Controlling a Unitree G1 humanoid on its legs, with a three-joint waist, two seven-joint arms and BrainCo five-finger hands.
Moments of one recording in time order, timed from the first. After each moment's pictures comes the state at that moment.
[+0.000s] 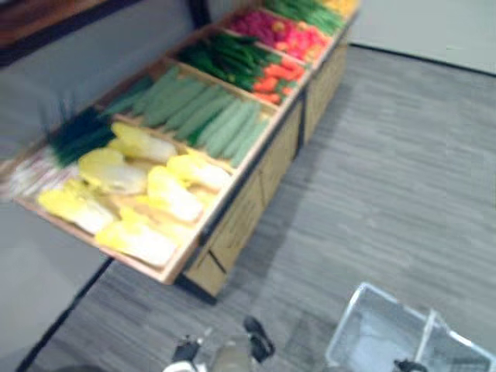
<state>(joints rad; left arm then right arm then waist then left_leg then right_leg) 0.08 0.09 0.26 1.03 0.05 -0.08 0.10 0.04 -0.11 -0.50 1.06 0.09 -0.03 -0.16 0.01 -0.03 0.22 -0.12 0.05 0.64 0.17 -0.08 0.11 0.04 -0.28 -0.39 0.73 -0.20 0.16</state>
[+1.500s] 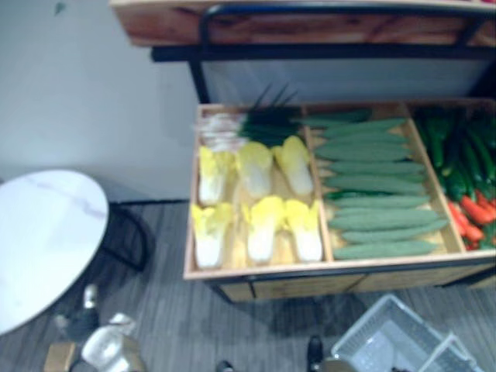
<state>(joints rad) -0.04 0.16 0.78 0.54 -0.26 -0.15 0.44 0.08 -0.04 -0.62 1.03 0.19 -0.02 -0.19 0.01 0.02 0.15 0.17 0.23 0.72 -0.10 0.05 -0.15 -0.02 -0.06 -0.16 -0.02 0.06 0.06</state>
